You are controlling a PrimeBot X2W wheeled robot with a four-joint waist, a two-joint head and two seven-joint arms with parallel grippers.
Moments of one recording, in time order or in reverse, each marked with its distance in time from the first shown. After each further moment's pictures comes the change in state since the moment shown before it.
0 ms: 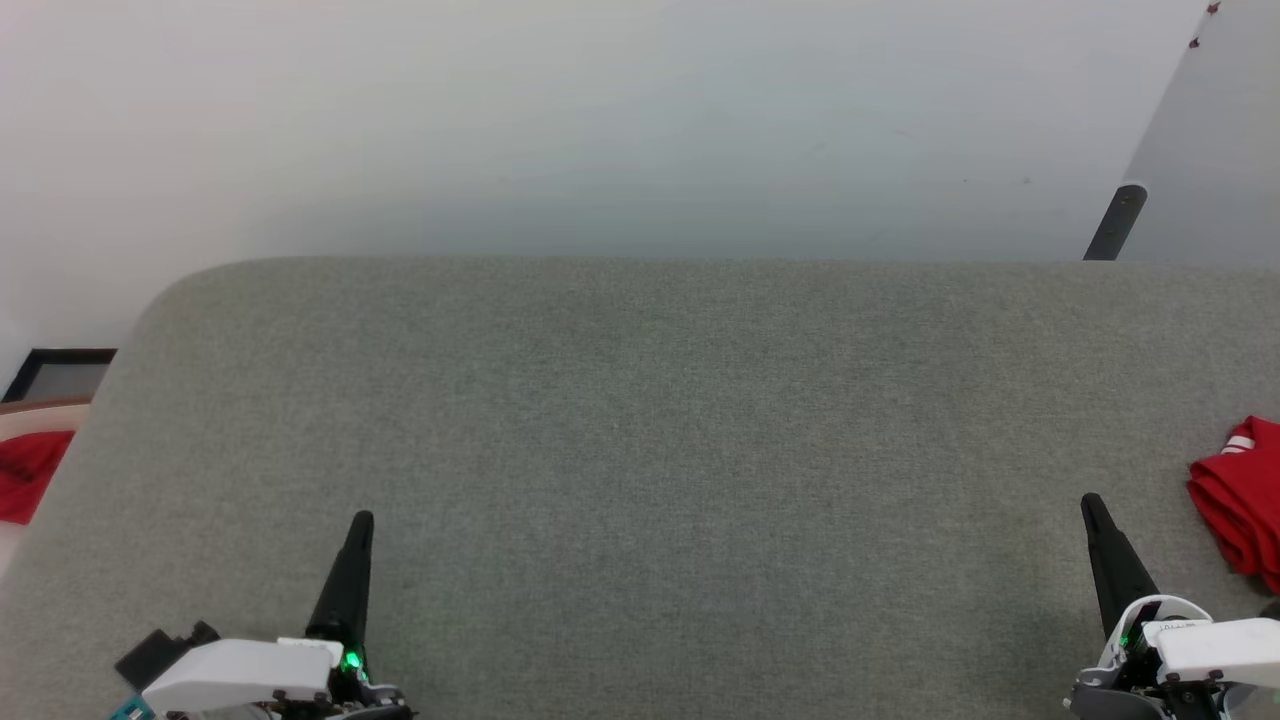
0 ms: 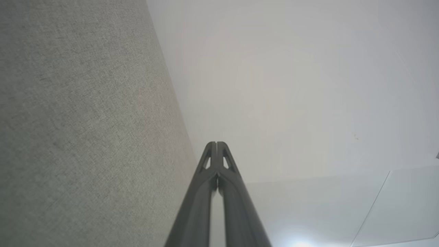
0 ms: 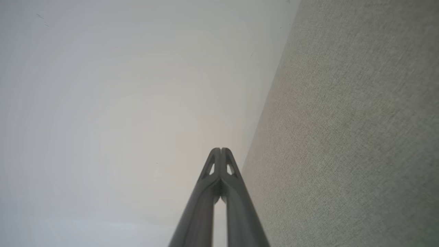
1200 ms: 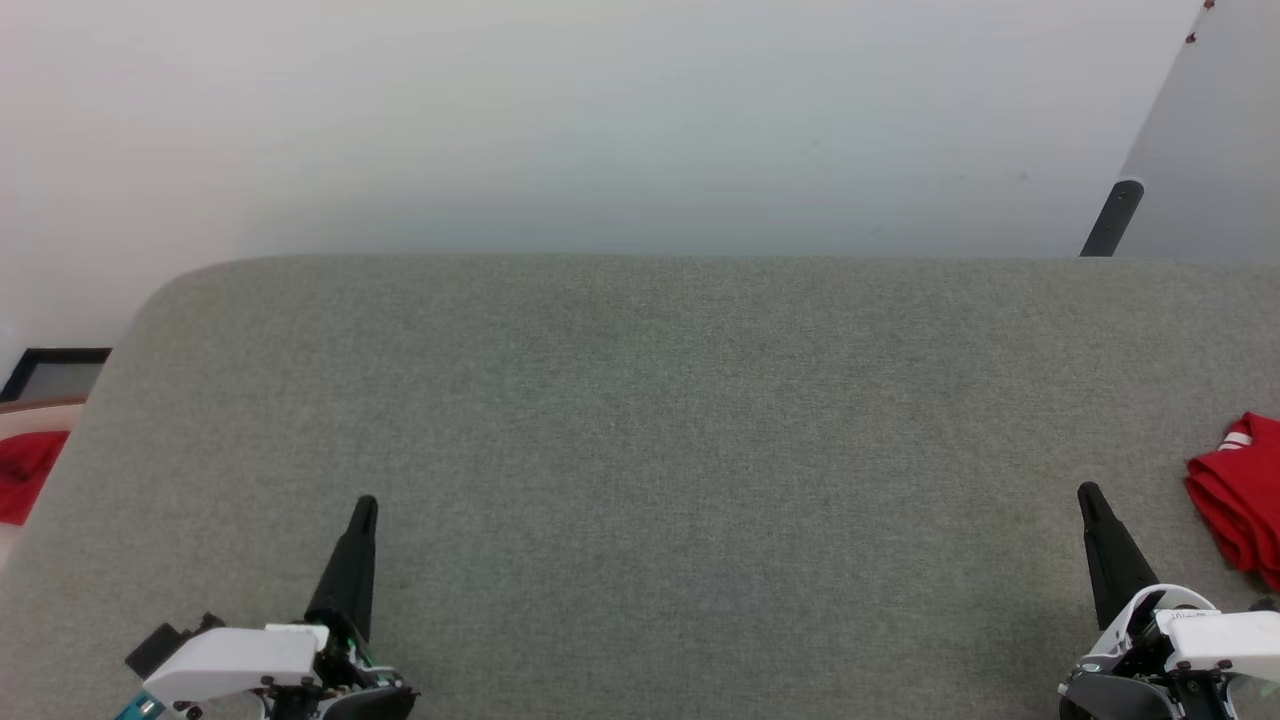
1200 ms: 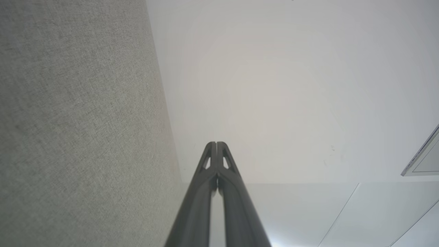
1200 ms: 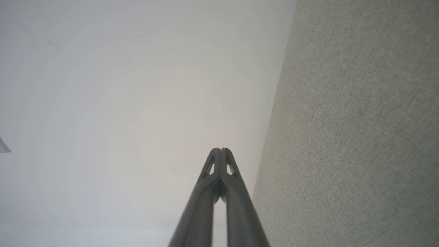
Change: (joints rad) left arm -0.033 -0.011 0.015 0.020 -0.141 0.000 0.046; right arm -0.026 0.011 -0.012 0.018 0.129 0.000 0.026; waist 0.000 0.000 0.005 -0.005
